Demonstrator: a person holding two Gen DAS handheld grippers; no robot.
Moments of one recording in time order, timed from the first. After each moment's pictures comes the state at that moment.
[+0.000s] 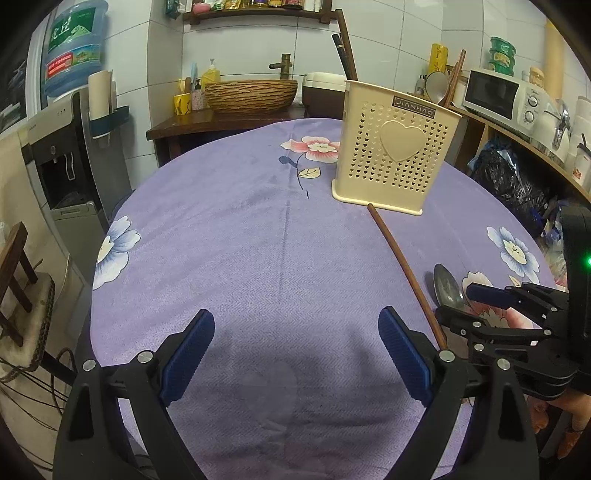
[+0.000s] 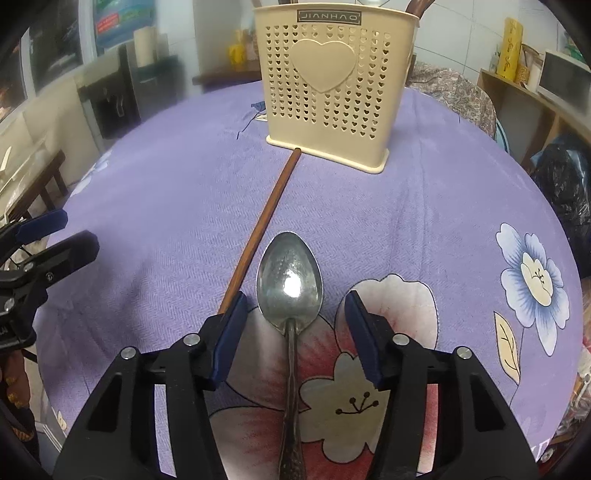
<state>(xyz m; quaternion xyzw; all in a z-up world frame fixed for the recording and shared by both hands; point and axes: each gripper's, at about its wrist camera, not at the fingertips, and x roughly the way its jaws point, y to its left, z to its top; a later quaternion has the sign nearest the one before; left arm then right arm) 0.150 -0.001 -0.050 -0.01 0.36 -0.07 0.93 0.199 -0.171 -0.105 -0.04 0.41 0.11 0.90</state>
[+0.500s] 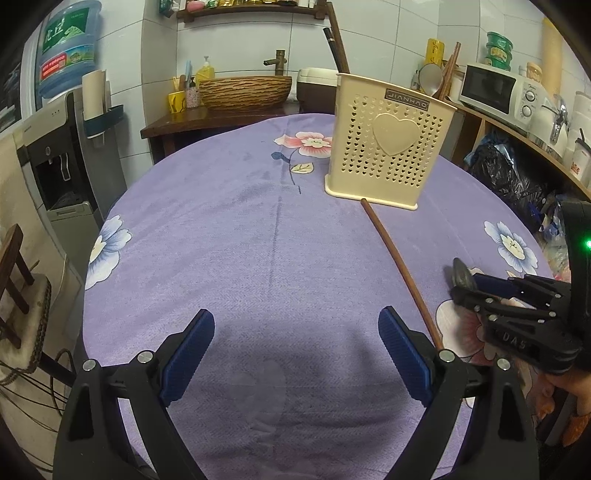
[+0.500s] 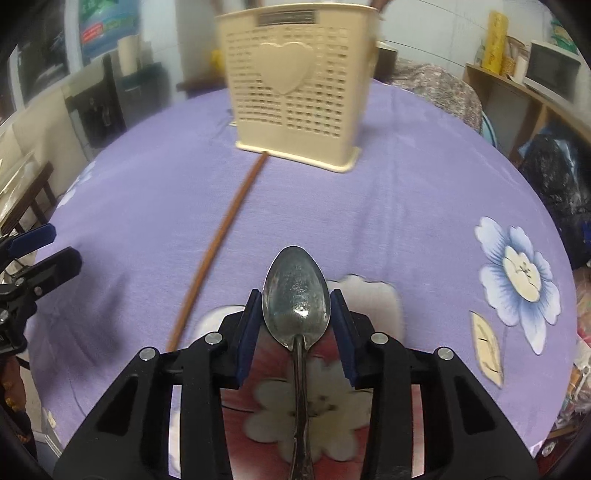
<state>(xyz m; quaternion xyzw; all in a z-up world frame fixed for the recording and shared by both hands) 0.153 -0.010 -0.052 0.00 0.37 -0.08 0.93 0.204 -0.203 -0.104 -0.03 0.41 0.08 0.91</state>
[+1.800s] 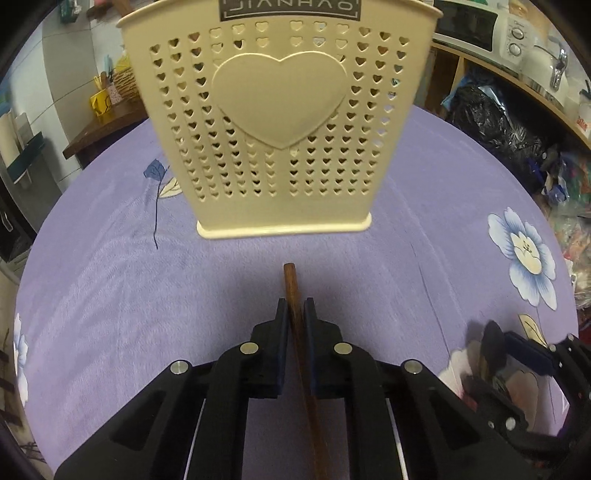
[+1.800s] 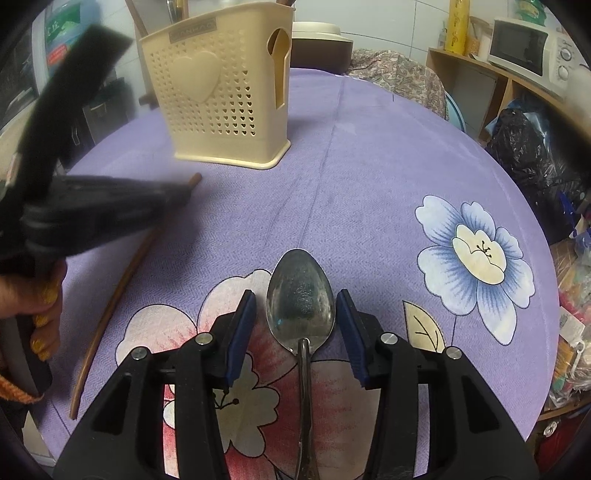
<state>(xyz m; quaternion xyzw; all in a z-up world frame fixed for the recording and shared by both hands) 0.257 -0.134 -0.067 0.07 0.44 -0.14 0.88 0.208 -0.242 -0.105 0.00 0.41 0.03 0.91</state>
